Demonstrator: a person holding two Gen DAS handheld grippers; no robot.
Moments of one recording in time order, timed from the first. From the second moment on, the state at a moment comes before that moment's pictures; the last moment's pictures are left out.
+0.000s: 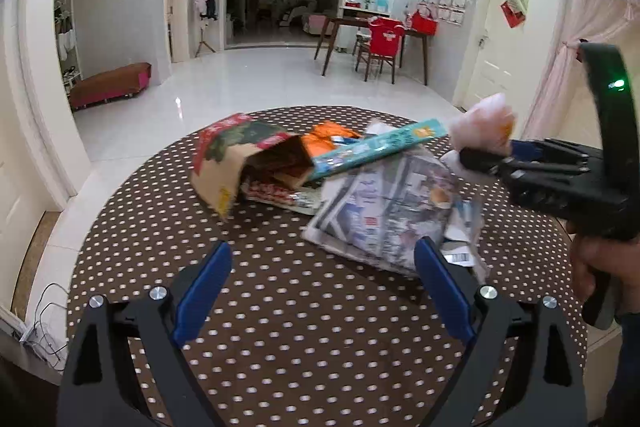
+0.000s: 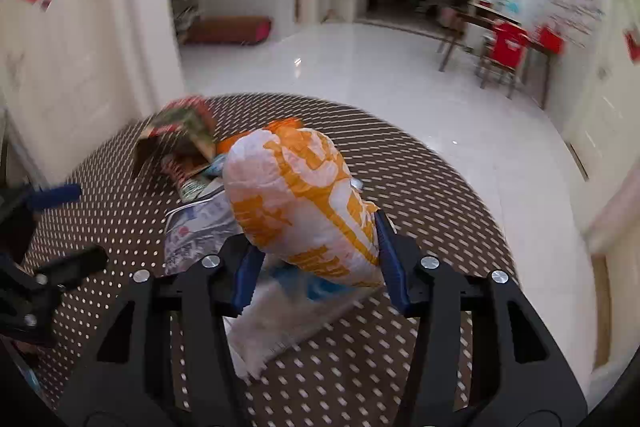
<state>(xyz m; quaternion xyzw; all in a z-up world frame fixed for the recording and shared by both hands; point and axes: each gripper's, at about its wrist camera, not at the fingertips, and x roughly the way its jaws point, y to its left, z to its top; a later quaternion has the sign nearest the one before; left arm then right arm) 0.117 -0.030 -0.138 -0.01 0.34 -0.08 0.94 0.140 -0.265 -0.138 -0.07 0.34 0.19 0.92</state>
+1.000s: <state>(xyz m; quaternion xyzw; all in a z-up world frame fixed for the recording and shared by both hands) 0.261 -0.085 -0.156 0.20 0.37 -0.23 0.88 0.069 -0.382 -0.113 0.14 0.30 0.19 0.92</state>
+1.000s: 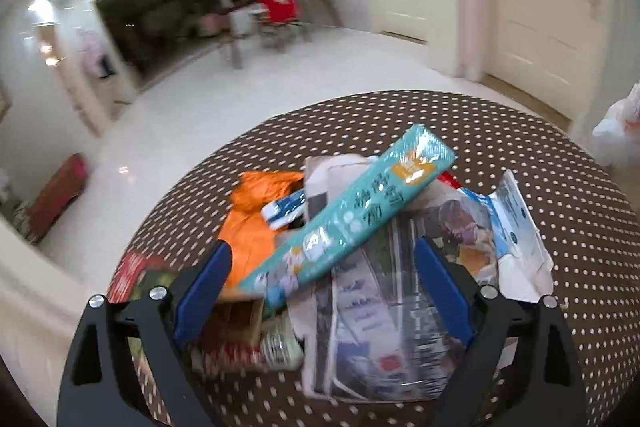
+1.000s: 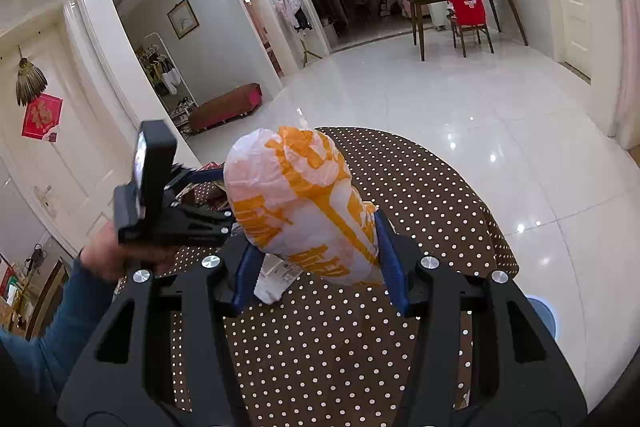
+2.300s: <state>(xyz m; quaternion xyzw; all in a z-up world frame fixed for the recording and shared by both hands) 0.265 -0.075 -0.167 0.15 0.40 -0.30 0.85 0.051 -0.388 -0.104 0.14 0.29 0.17 0.93</state>
